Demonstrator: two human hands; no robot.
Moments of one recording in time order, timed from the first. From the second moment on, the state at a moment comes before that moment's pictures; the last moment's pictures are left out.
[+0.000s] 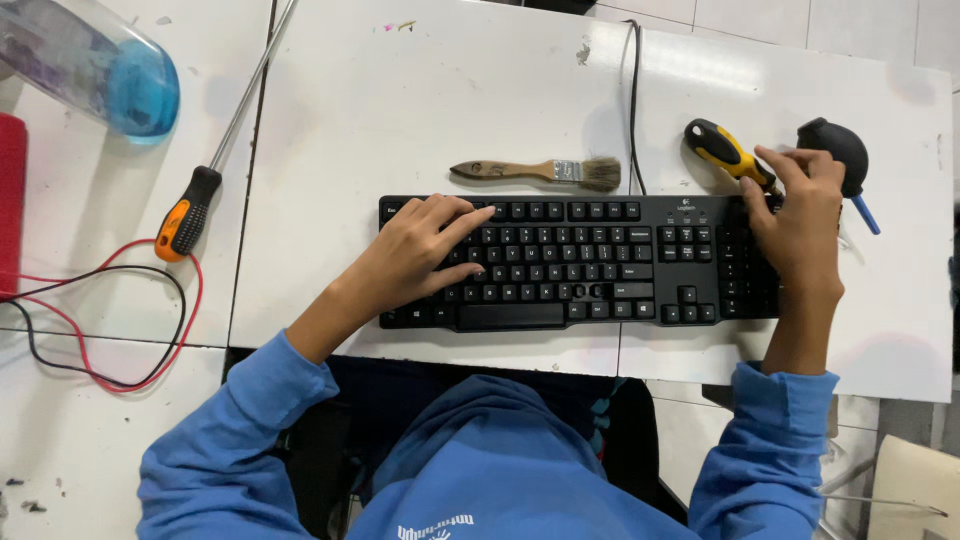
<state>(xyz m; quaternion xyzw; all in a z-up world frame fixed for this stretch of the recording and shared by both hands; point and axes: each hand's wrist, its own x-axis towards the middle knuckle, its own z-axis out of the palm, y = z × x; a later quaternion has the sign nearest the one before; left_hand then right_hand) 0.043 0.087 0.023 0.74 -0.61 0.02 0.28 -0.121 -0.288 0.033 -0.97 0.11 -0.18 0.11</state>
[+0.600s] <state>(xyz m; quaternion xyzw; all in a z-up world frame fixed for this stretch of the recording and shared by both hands) 0.037 0.047 0.007 0.68 -0.67 0.11 0.26 -0.076 -0.151 0.040 -0.94 -0.19 -0.14 0.24</state>
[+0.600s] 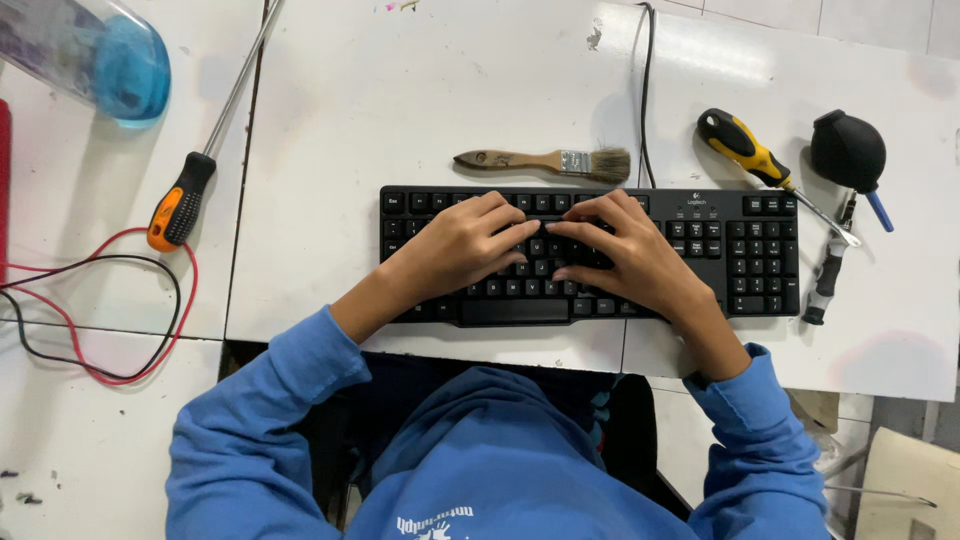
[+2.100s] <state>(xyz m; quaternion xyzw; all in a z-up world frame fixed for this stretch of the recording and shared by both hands) 0.042 0.050 -0.007 0.73 -0.57 0.06 0.37 -0.070 -0.146 0.051 -0.90 -0.31 -0.19 0.23</state>
